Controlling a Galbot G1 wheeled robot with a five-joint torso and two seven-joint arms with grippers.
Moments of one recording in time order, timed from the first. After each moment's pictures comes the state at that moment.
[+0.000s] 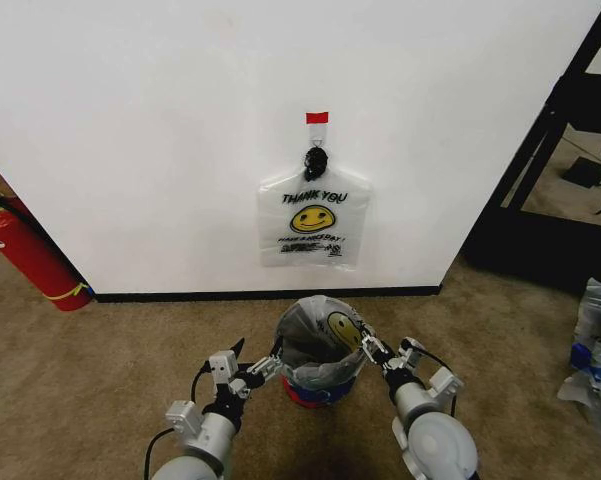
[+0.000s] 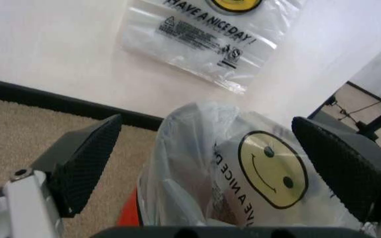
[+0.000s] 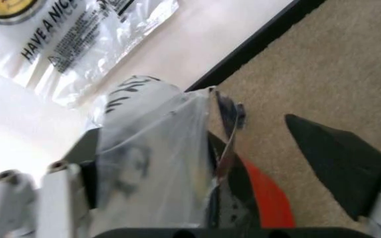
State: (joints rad) left arm 1.56 -1.11 -0.15 -2.13 -0.67 -0.04 -0.23; right arm -1.47 1.38 0.39 1.98 0.93 -0.24 0.30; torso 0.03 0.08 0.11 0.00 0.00
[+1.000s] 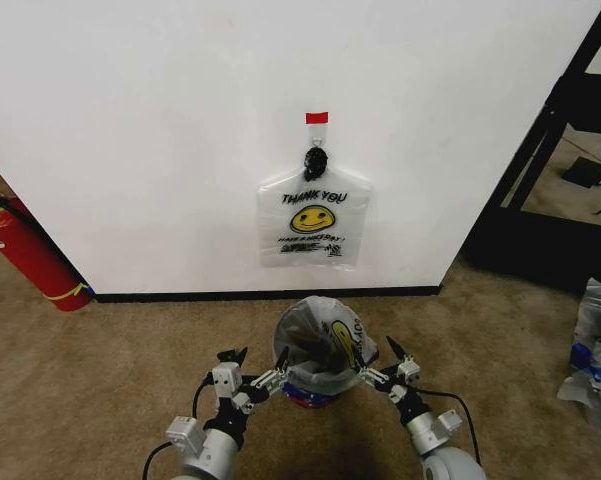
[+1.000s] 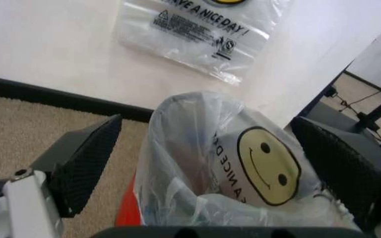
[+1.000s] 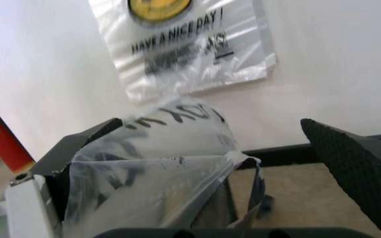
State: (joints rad) left arm 1.63 -1.12 -0.15 -2.17 -0.60 -0.04 -0.22; right arm -1.42 1.36 0.45 1.57 0.57 0.34 -0.44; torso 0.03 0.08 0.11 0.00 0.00
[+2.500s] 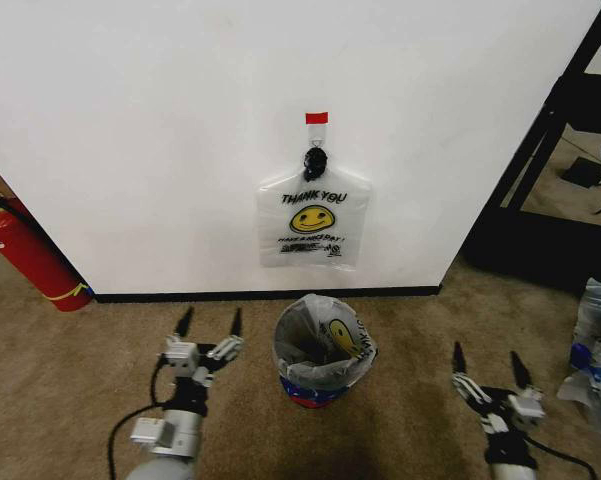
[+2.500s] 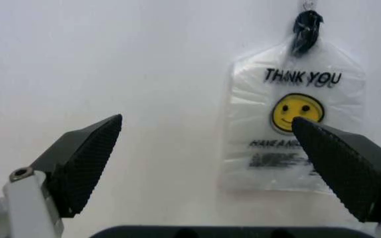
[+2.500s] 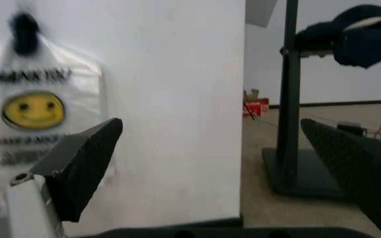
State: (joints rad) left arm 1.69 -1.18 -0.43 -2.10 -0.22 -0.43 -0.20; right arm -1.91 1.39 0.69 2.07 0.27 0.61 0.06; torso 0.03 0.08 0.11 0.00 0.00
